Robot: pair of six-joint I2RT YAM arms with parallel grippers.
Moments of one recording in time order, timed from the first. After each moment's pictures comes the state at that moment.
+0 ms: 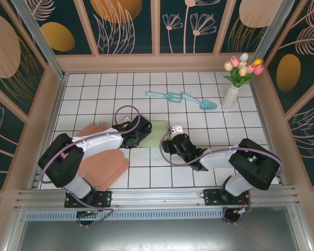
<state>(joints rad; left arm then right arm) -0.77 1.60 0.90 -0.38 -0.27 -1.41 0.92 1.50 0.42 0.47 0.32 0.35</state>
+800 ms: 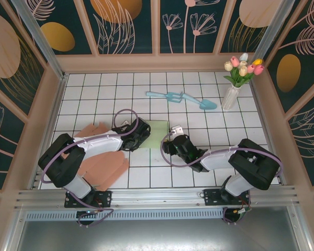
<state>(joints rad) -0.77 1.60 0.84 -0.32 -0.22 -1.48 0.92 1.50 0.40 0.51 0.31 0.35</state>
